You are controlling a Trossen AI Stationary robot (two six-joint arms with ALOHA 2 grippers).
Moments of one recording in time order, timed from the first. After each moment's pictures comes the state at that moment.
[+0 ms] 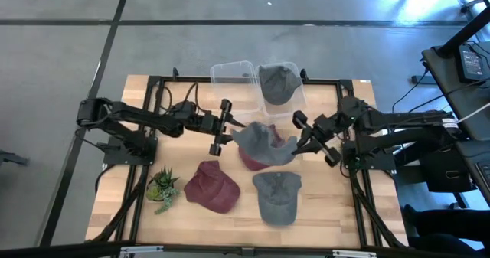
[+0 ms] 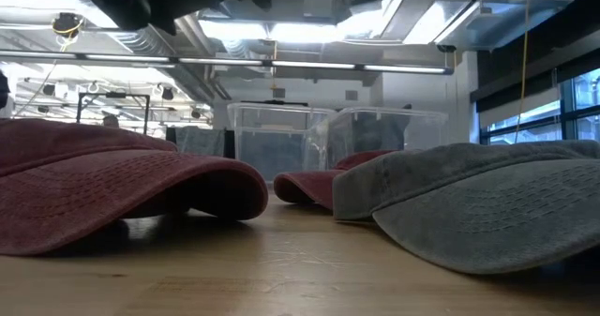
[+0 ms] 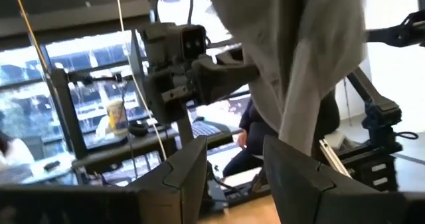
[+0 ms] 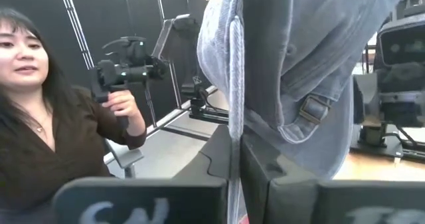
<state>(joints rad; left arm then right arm) 0.11 1.41 0.67 1.02 0.33 0.14 -0.03 0.94 0.76 0.23 -0.60 0.12</state>
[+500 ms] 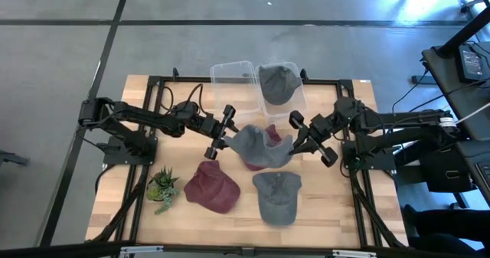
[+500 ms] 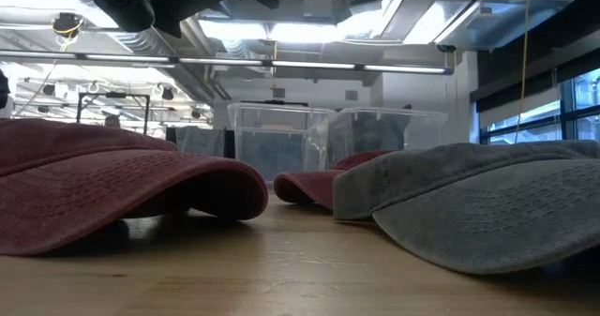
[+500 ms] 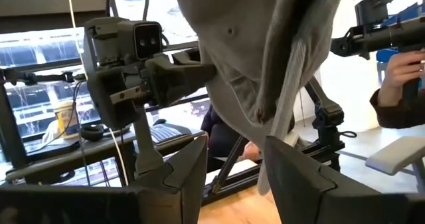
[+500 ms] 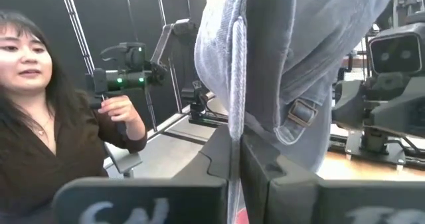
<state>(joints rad) 0.11 1.43 0.67 1.02 0.50 0.09 -0.04 0.97 0.76 0.29 -0.61 0.14</state>
